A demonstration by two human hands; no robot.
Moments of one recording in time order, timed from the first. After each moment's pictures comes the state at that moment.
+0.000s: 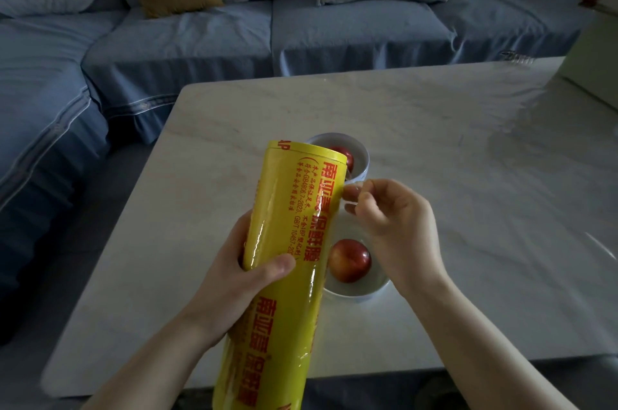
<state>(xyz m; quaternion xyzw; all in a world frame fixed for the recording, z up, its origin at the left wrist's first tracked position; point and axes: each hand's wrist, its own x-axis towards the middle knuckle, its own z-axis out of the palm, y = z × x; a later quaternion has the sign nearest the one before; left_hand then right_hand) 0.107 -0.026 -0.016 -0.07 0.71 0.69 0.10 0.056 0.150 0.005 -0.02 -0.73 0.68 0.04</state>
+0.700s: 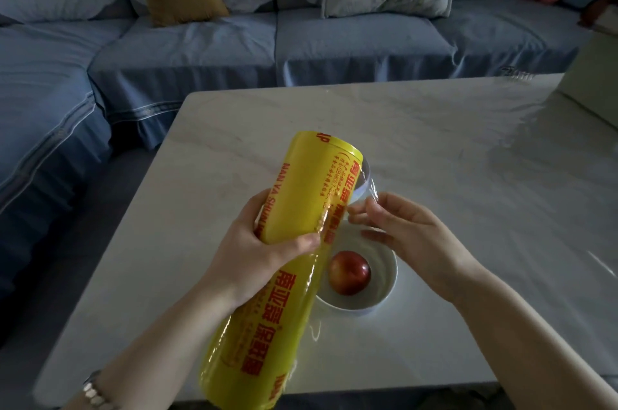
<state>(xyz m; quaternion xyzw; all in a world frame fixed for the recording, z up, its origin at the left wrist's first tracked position) 0.074 -0.014 0.001 -0.10 0.78 0.61 0.04 0.035 0.186 0.003 0.03 -0.67 0.71 -0.21</state>
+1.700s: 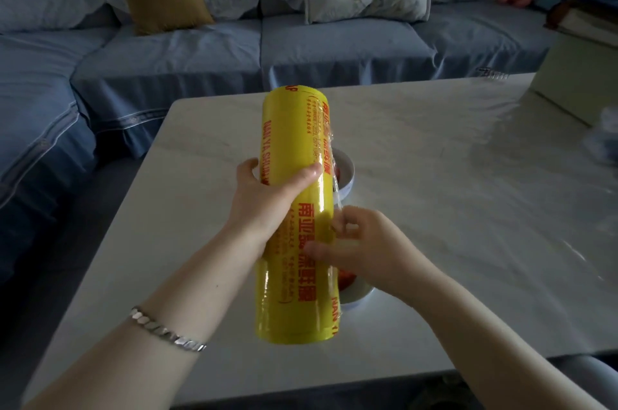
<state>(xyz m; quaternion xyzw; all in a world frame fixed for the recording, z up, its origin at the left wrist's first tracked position) 0.035 0.020 0.026 -0.20 0.76 0.62 -0.01 0.060 0.163 0.022 0.06 -0.84 0.51 -0.18</state>
